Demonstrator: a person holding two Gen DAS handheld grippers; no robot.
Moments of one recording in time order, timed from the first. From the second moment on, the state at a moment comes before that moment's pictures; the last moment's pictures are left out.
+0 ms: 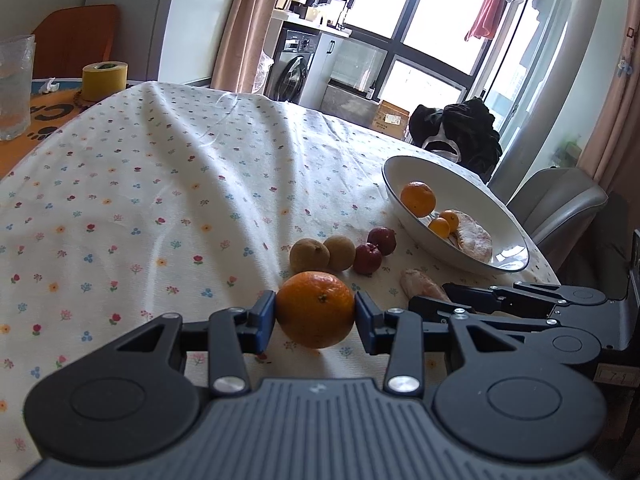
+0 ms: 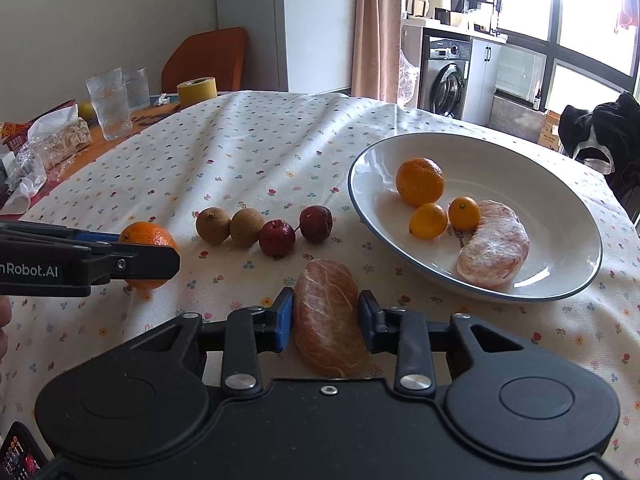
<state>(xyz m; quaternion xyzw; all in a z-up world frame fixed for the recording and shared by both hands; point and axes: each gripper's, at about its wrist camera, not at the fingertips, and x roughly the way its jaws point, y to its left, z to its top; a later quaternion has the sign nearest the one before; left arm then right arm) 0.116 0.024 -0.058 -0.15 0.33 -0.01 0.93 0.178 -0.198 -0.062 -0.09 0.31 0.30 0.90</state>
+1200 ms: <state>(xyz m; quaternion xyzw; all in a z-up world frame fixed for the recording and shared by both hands) 0.147 -0.020 -0.026 -0.10 0.31 -0.04 0.95 0.186 -0.262 -0.025 -0.02 0.25 0.29 0.92</state>
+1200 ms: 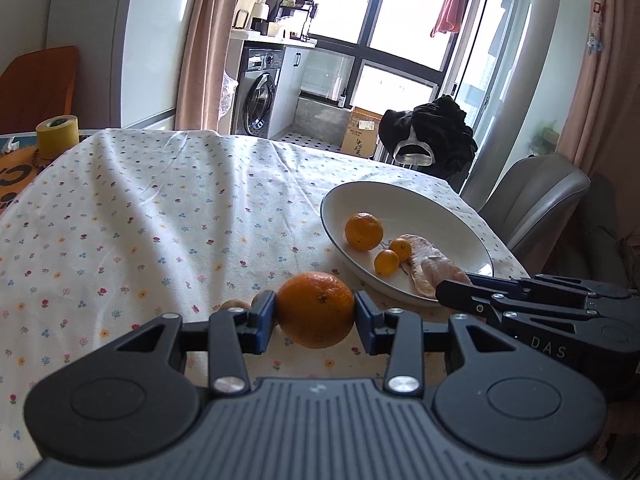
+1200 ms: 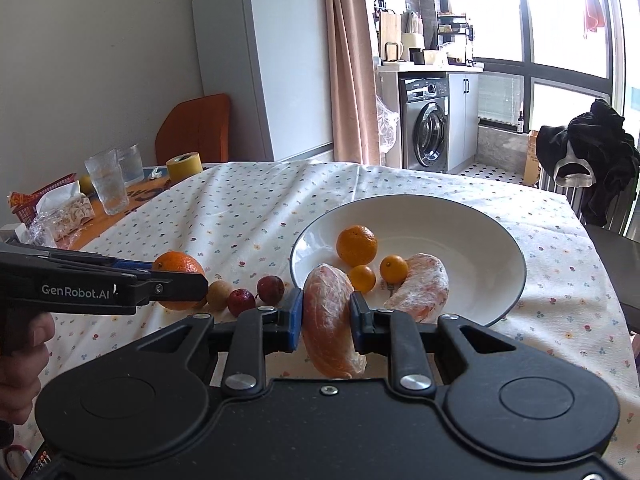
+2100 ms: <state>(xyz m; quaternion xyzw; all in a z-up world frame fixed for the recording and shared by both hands) 0.211 -0.076 -0.017 -0.06 0.31 -0.08 0.95 0.244 -0.306 -0.024 0.02 0.24 0.25 0.94</state>
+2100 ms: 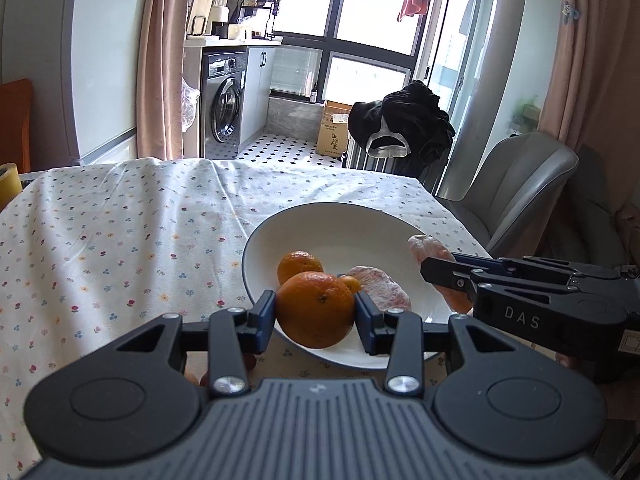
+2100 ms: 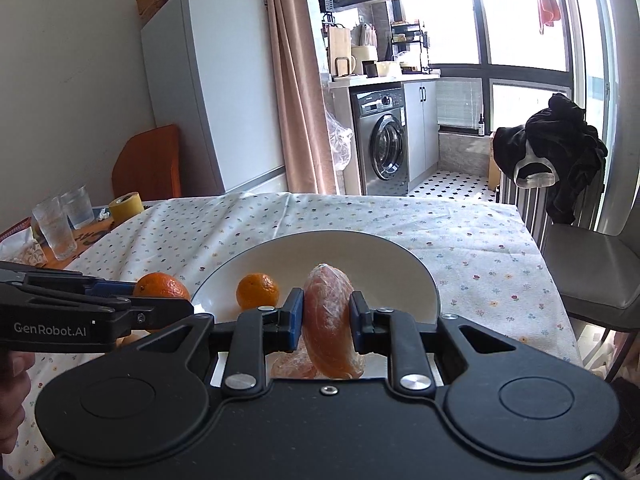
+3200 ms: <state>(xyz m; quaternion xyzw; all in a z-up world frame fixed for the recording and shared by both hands) 0.218 -0.064 -0.030 -0.09 0.33 -0.06 0.94 0.236 -0.295 -0.033 0.02 0.25 0.24 0.94</state>
